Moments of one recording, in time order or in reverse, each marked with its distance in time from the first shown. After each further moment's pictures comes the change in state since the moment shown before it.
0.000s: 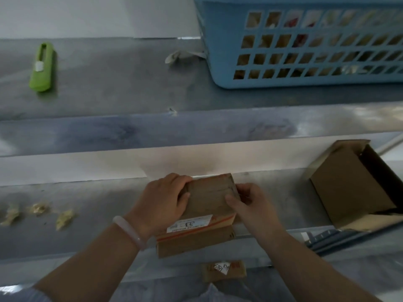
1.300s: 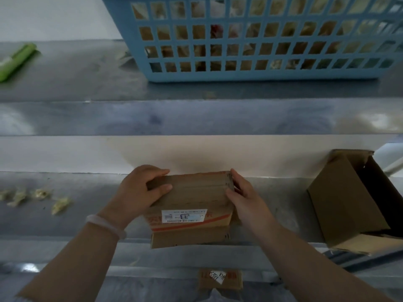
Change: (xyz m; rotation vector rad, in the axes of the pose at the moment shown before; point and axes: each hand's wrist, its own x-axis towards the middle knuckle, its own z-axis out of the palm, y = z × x) left_hand 0.008 0.014 0.006 -0.220 0.128 -0.397; right_hand 0.042 0.020 -0.042 0.317 -0.316 0.000
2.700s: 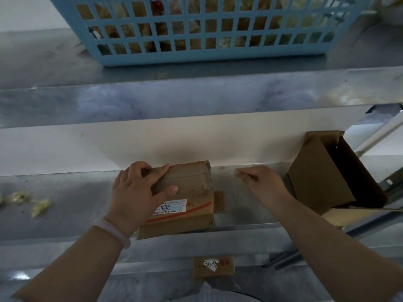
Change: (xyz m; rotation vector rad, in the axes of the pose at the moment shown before) left_hand -0.021 0.033 0.032 0.365 0.074 0.059; right_hand 0.006 -0.004 -0.083 -0.732 0.172 -0.232
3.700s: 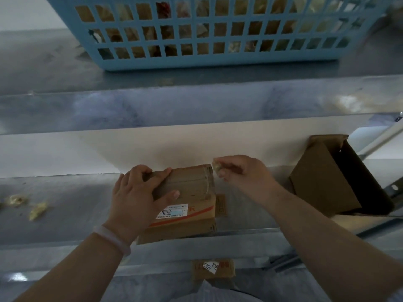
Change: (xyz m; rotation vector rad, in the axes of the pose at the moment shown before) left_hand 0.000 0.002 -0.002 0.021 -0.021 -0.007; right_hand 0.013 -0.050 0.003 0.274 -0.156 -0.151
